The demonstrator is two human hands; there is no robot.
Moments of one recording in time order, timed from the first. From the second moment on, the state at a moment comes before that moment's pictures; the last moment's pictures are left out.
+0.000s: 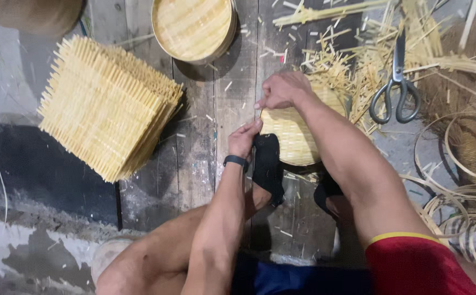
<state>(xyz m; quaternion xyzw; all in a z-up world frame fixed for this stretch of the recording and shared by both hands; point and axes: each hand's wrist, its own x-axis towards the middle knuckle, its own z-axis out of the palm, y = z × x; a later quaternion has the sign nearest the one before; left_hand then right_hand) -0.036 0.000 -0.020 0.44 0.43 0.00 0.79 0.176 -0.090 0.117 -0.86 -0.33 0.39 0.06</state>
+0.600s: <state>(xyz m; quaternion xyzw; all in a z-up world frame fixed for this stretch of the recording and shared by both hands) -0.017 -0.063 0.194 0.98 -0.20 0.07 -0.03 0.055 -0.204 0.304 -0.79 -0.43 -0.04 0.43</state>
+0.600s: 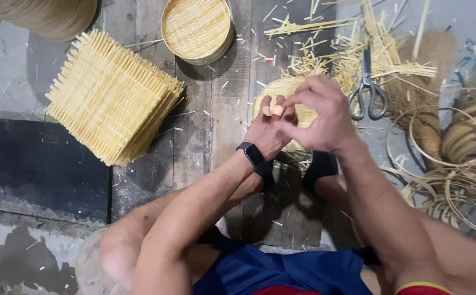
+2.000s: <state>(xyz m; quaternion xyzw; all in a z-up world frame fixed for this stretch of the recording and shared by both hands) -0.037 -0.062 0.233 0.96 -0.19 -0.14 -0.15 -0.013 -0.173 0.282 -0.82 -0.50 -0.09 0.27</state>
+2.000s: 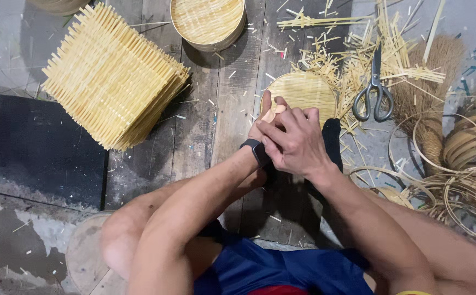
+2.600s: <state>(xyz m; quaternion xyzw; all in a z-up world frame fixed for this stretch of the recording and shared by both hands) -0.059 -0.058 0.247 0.96 -0.21 0.17 -0.12 0.041 -0.249 0.392 -0.80 -0.51 -0.12 0.29</state>
